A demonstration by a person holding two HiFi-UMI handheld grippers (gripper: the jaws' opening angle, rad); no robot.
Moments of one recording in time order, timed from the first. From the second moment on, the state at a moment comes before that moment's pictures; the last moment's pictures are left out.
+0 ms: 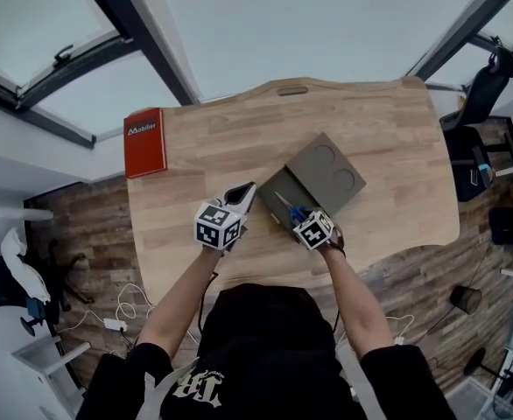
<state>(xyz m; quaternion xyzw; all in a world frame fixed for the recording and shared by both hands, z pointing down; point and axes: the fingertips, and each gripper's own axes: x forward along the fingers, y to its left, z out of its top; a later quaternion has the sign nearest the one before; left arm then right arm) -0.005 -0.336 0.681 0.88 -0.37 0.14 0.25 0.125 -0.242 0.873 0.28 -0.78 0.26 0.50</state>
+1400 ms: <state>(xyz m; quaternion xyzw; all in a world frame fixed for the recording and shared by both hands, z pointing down) -0.032 -0.344 0.673 0.87 -0.39 0.13 0.25 0.117 -0.254 0.867 0.26 -0.77 0.24 0.53</state>
